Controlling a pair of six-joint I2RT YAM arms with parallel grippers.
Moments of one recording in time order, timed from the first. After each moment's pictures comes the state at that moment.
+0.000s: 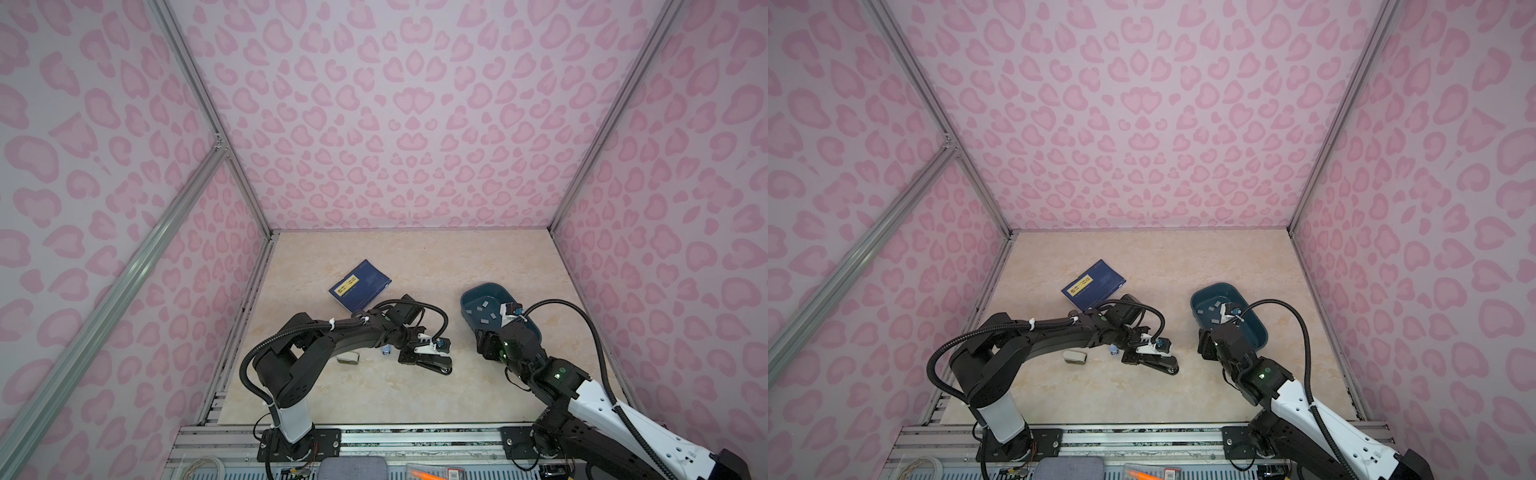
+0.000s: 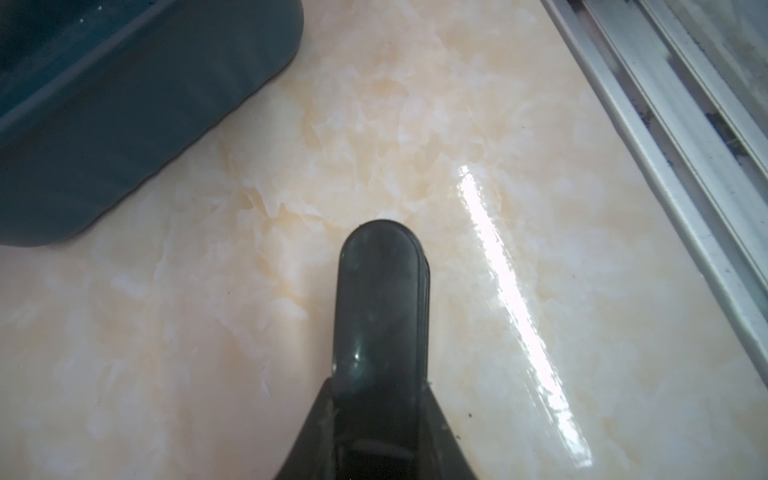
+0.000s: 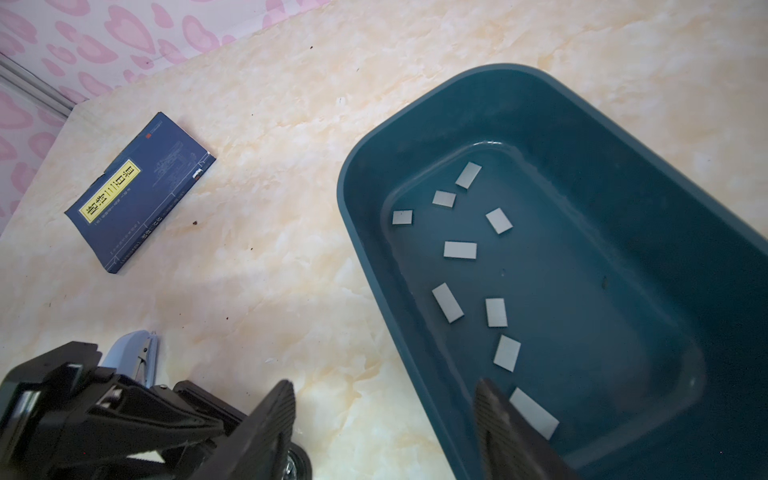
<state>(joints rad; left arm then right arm) -0.82 1.78 1.00 -0.32 0.56 0.95 0.66 0.76 0.45 -0.39 0.33 0.67</state>
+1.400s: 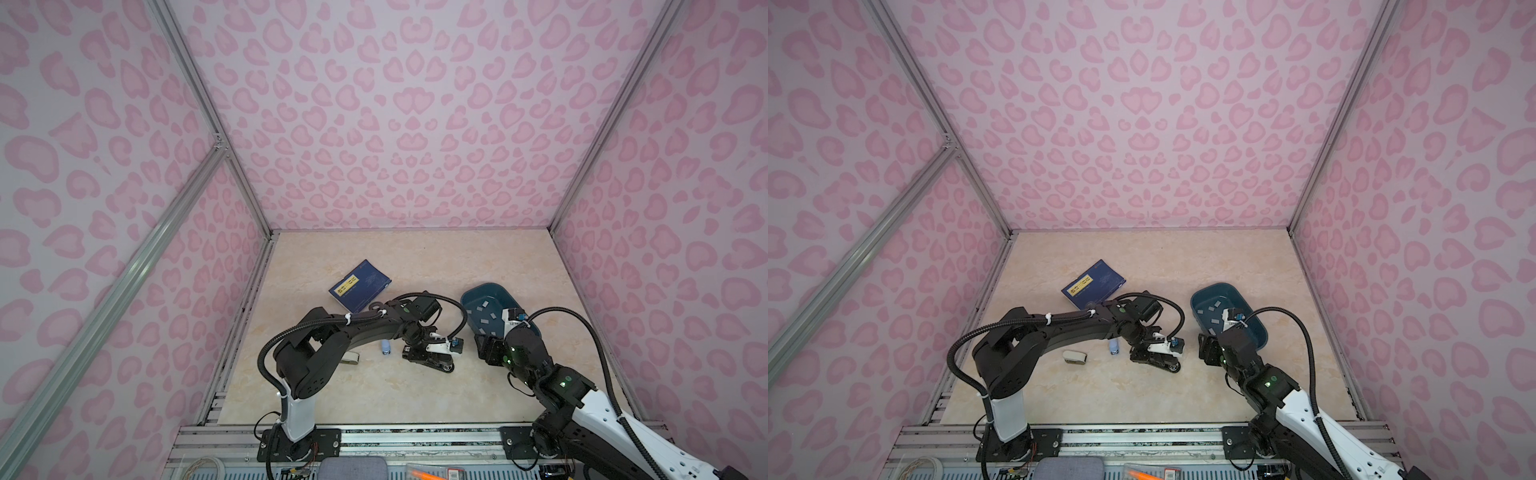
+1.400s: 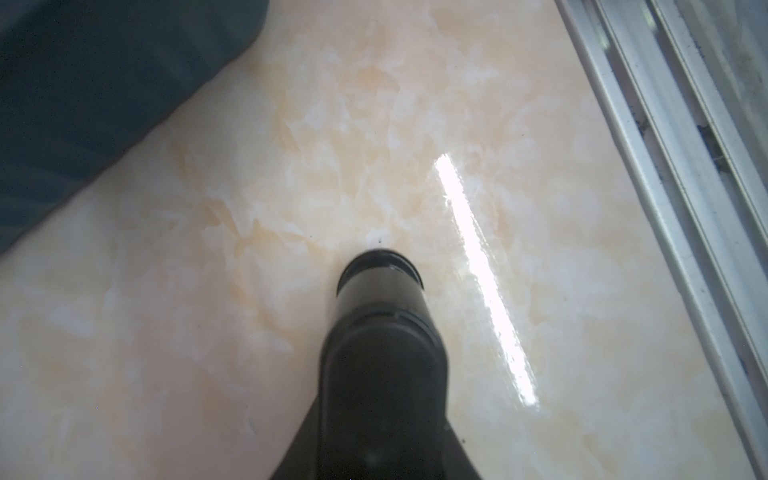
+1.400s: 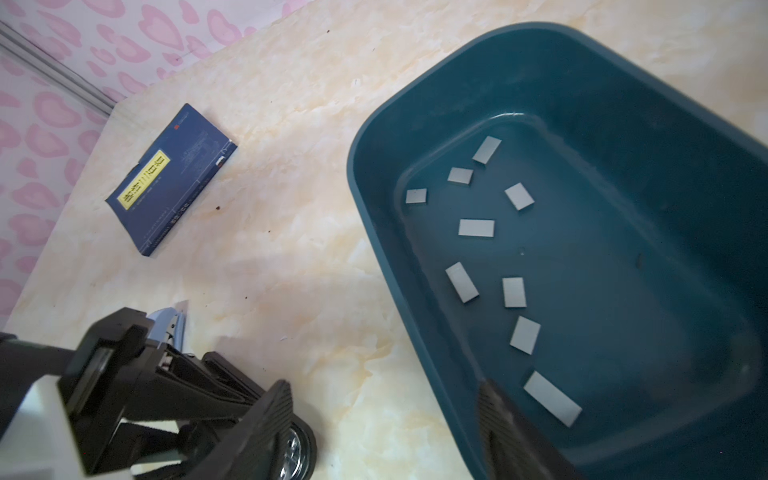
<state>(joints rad) -0.88 1.86 1.22 -0.56 0.47 0.91 0.63 0.67 0.37 -0.35 0.20 0.68</state>
